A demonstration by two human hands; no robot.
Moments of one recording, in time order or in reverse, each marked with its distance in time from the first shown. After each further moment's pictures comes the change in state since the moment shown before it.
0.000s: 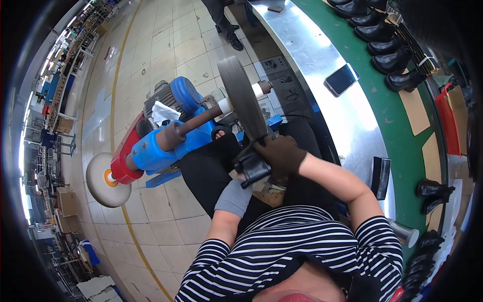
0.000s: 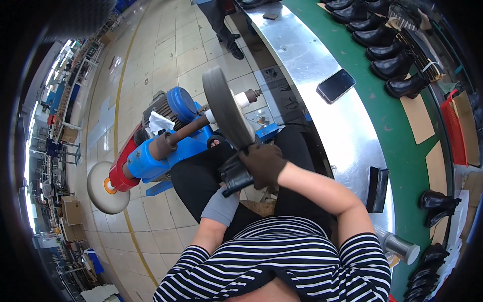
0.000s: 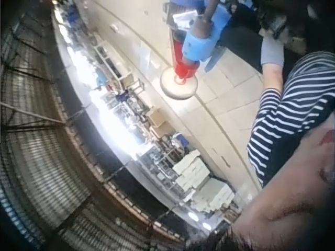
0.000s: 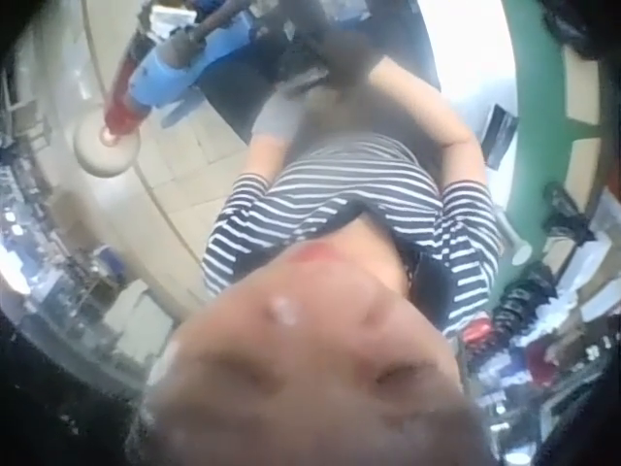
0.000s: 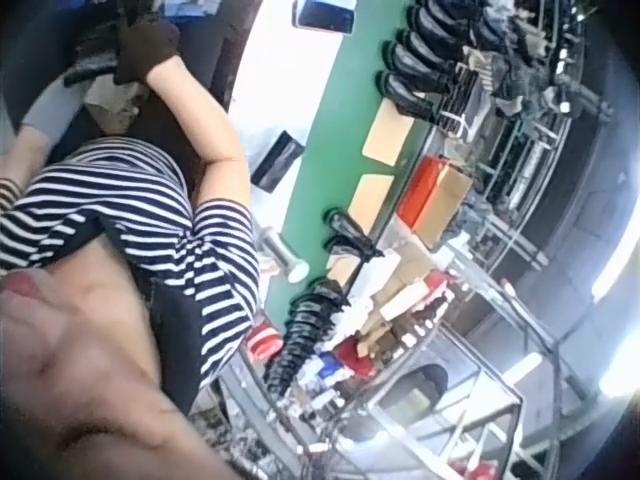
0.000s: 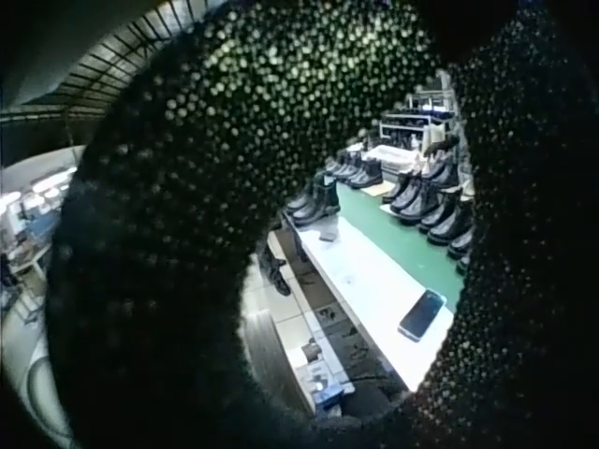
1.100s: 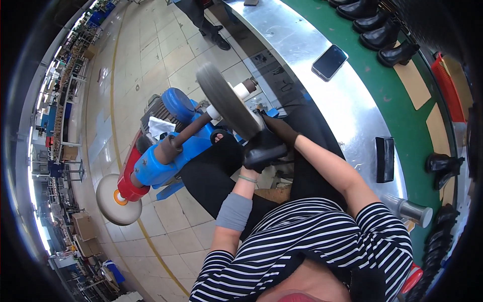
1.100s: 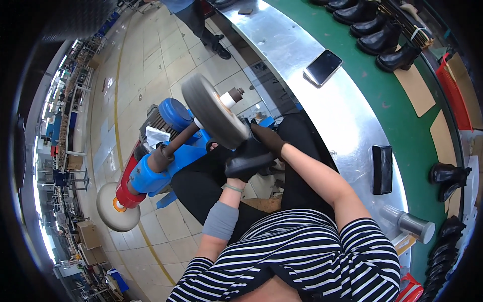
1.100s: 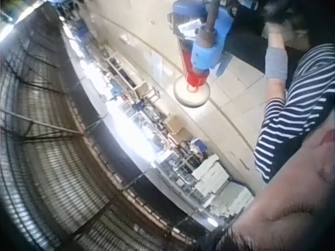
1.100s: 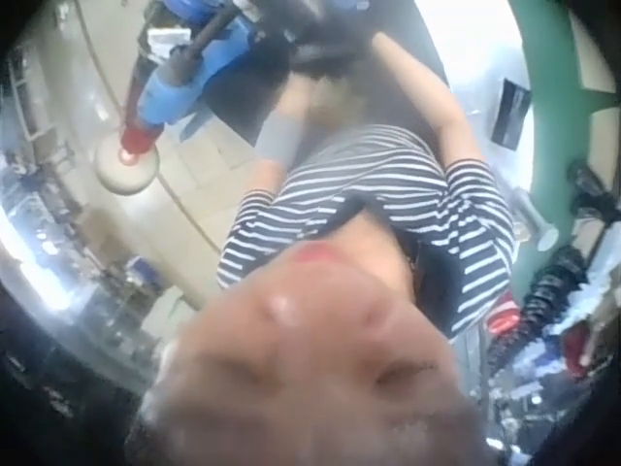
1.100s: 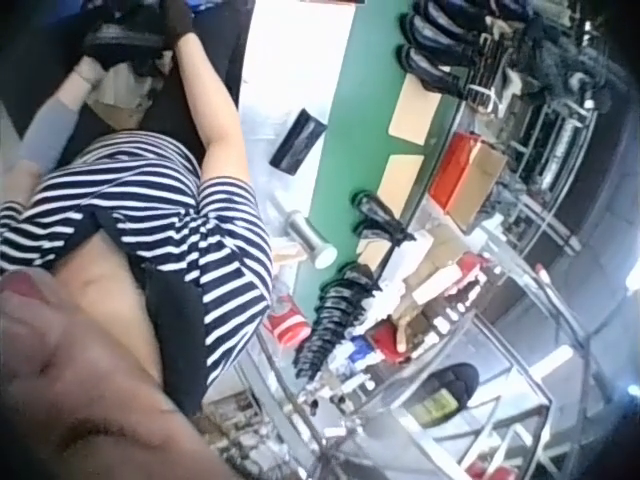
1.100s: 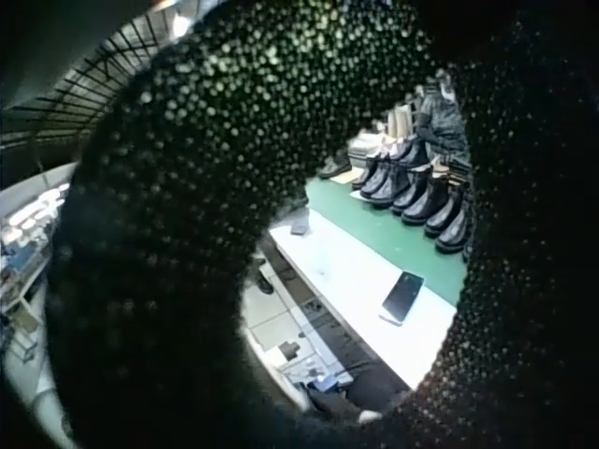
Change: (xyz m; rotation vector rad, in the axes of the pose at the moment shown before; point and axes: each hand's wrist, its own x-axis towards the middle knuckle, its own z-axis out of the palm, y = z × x) left_hand -0.007 0.008 0.038 0.176 0.112 -0.027; right_hand 0.082 0.112 0.151 1.045 0.586 0.071
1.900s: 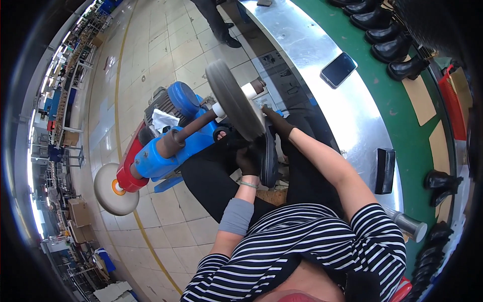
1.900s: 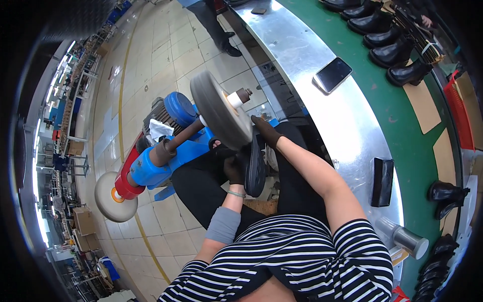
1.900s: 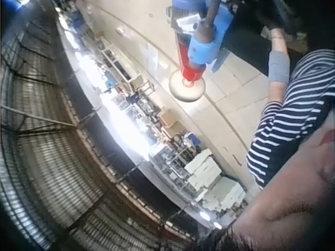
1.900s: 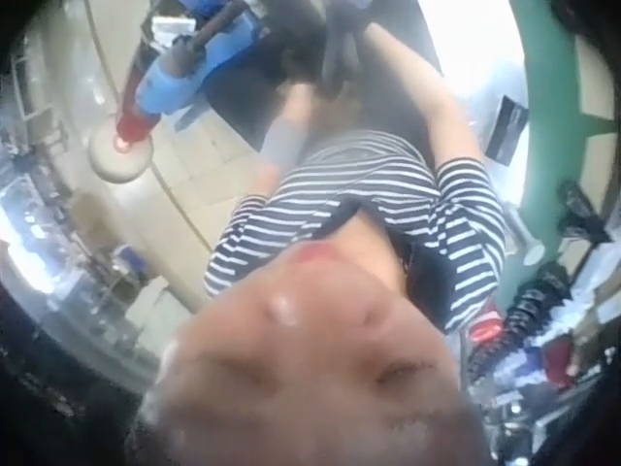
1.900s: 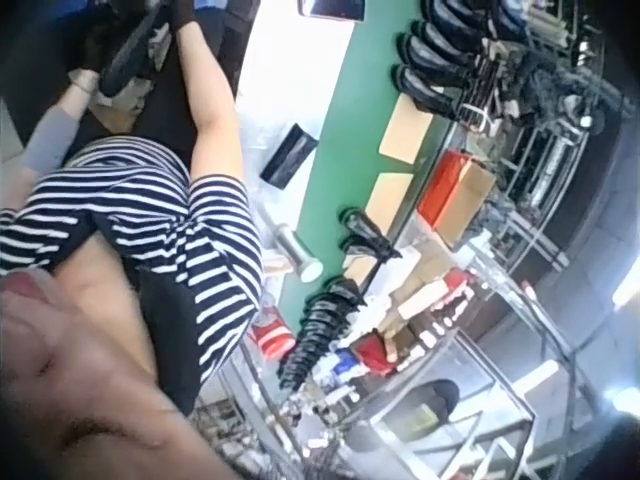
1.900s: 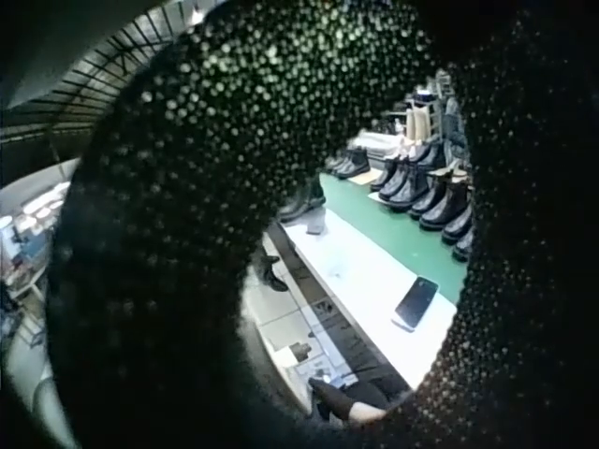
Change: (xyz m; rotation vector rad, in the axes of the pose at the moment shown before) left_hand 0.007 -0.015 -0.039 -0.027 0.304 0.524; right_hand 0.048 -0.001 0.003 0.541 -0.036 0.460
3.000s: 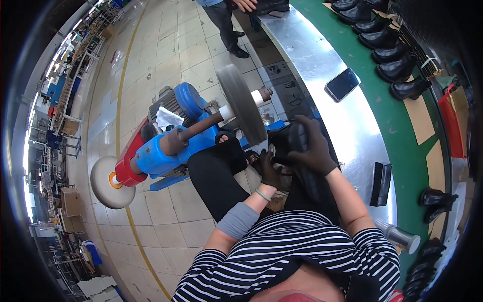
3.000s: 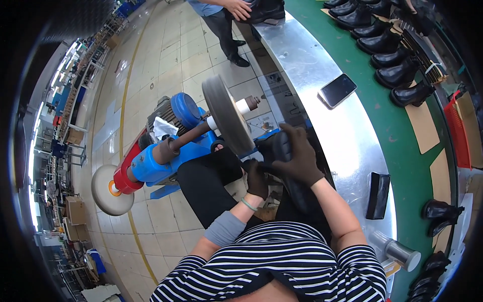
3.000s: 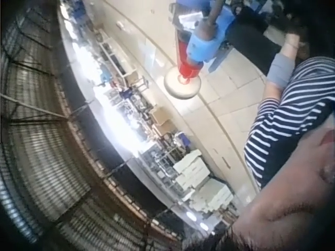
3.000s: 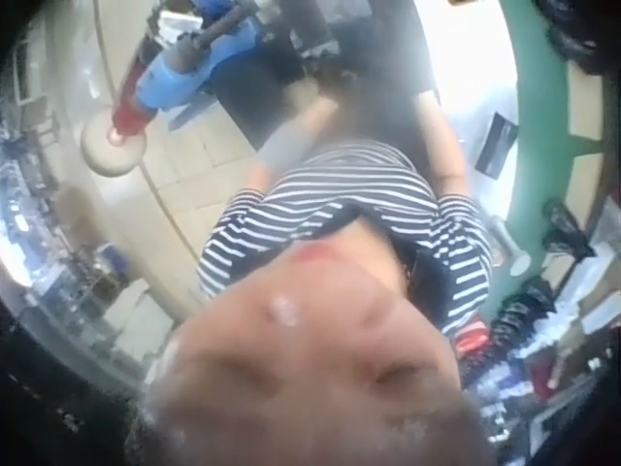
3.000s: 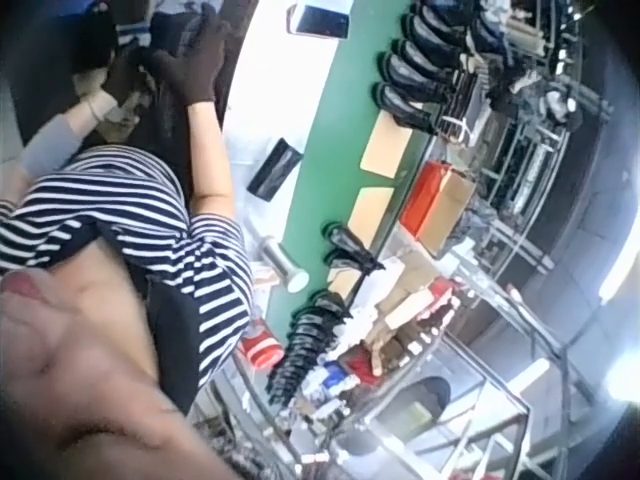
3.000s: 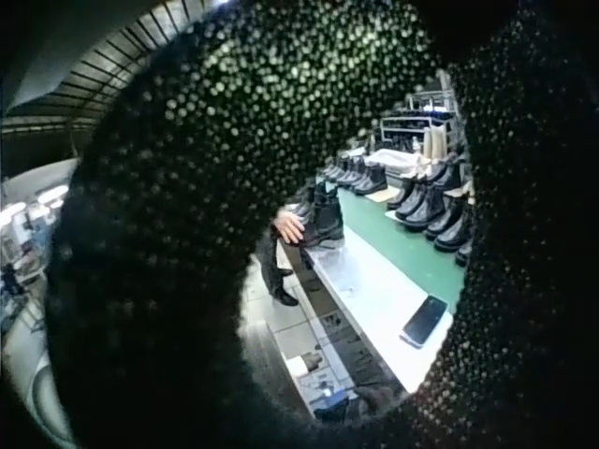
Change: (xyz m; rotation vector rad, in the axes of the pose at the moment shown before) left_hand -0.047 -0.032 0.073 0.094 0.096 -0.306; right_hand -0.183 -0.092 -0.001 -0.930 0.354 -0.735
